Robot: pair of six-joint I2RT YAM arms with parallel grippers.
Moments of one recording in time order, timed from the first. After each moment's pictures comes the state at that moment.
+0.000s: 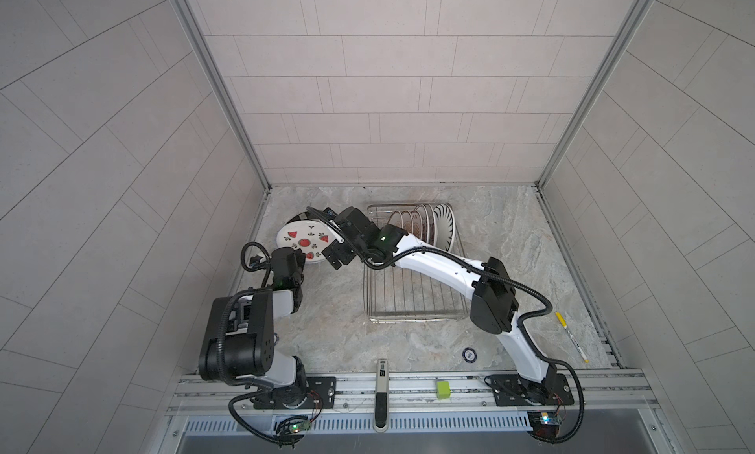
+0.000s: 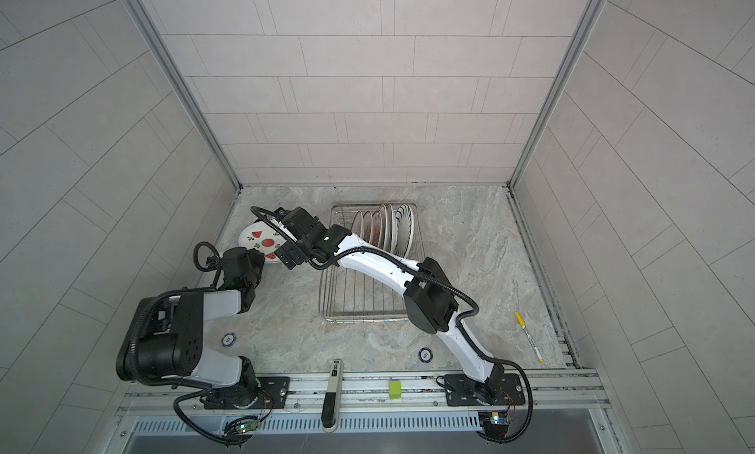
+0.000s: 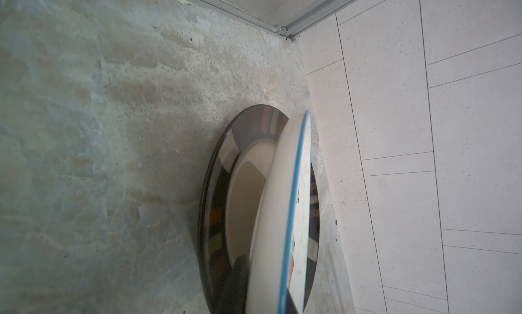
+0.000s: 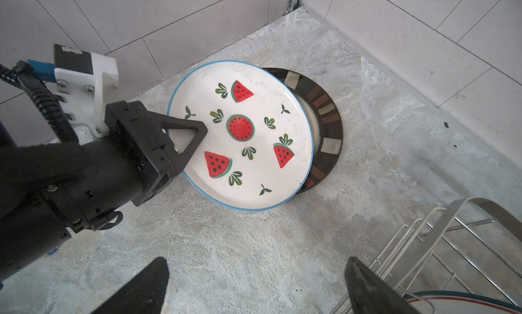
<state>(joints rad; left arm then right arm) 0.13 1.49 0.42 0.59 -0.14 -1.20 0.95 2.23 2.11 -0.55 0.07 0.05</state>
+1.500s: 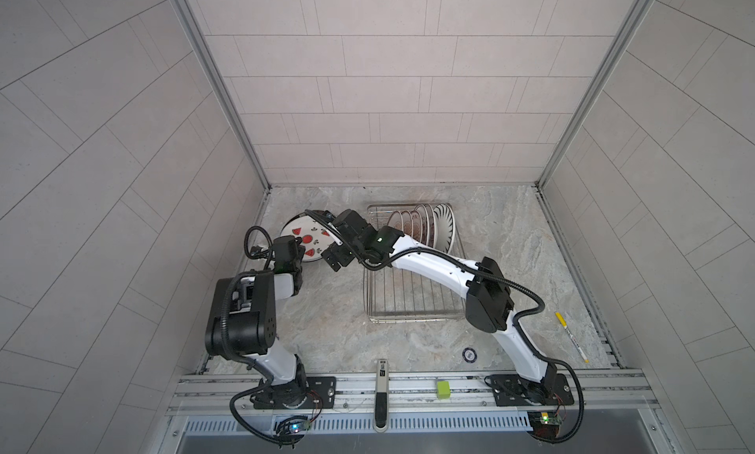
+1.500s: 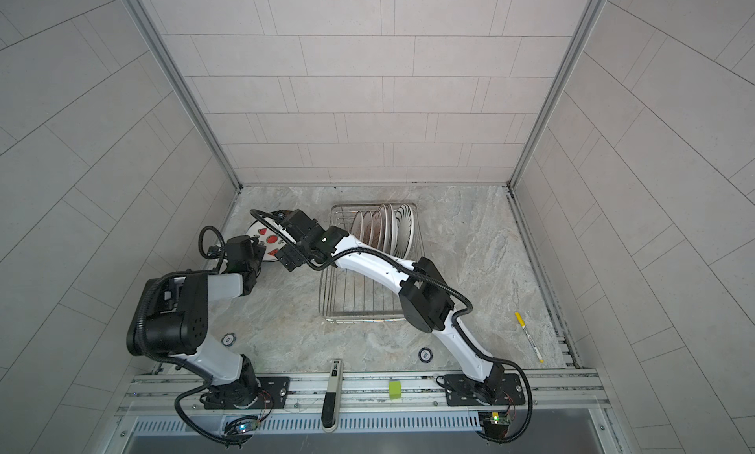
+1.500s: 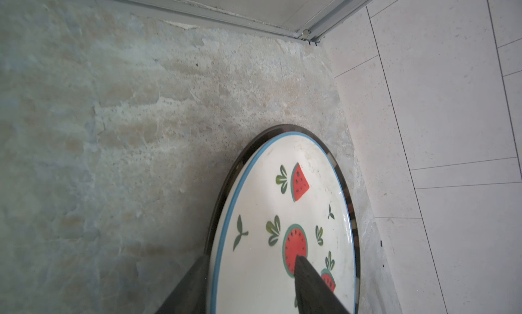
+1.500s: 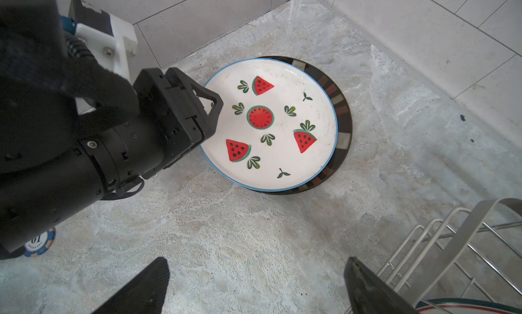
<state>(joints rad) 0.13 1.62 0.59 0.44 -0.22 -1.10 0.95 2.27 2.14 -0.56 0.07 0.05</state>
